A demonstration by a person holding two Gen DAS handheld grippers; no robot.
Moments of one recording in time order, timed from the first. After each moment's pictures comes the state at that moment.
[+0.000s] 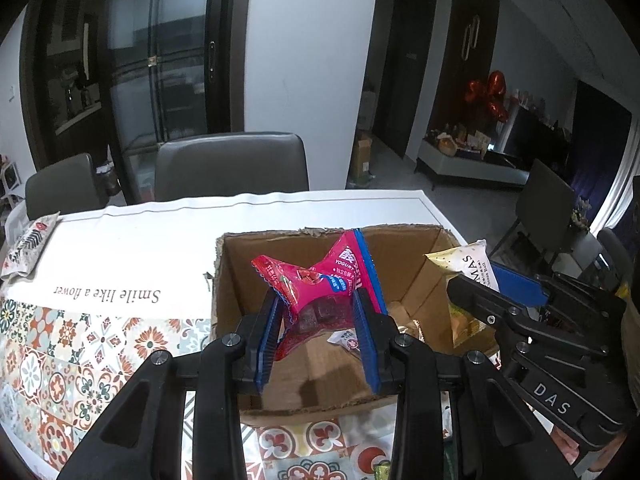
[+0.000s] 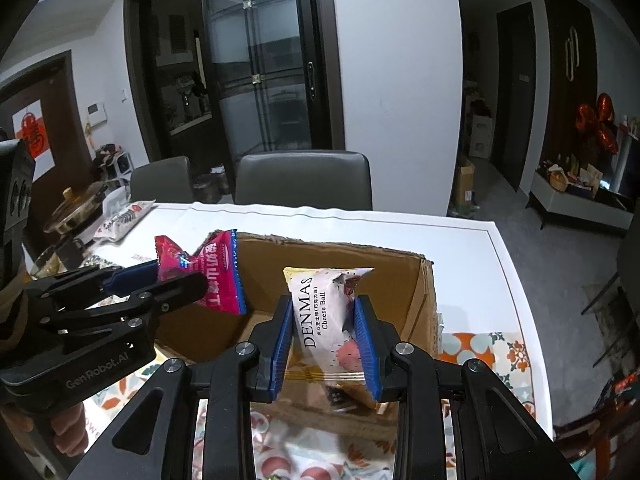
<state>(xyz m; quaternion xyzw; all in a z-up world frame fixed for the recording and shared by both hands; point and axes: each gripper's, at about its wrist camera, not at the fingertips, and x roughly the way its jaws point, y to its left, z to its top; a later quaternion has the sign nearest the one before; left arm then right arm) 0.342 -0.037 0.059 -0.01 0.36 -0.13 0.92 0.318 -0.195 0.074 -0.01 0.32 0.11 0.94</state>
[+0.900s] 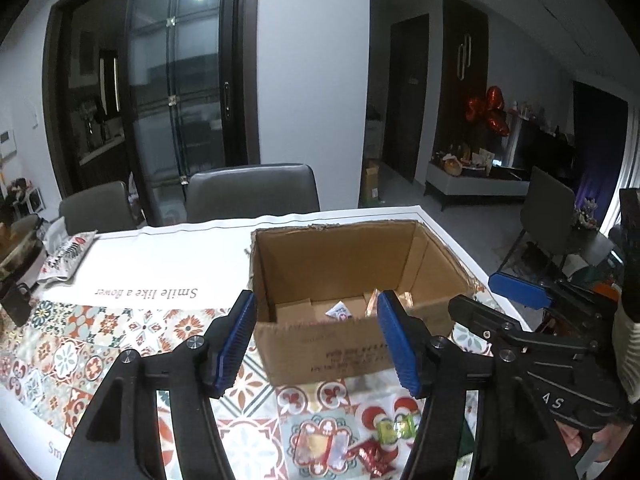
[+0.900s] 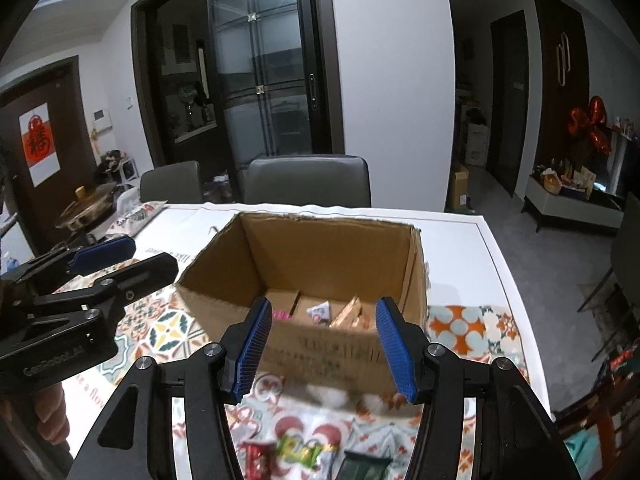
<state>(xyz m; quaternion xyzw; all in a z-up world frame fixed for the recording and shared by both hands) 0.227 -0.026 0.085 0.02 0.29 -0.10 0.95 0.232 -0.201 0.080 0.00 0.30 0.11 0.95</state>
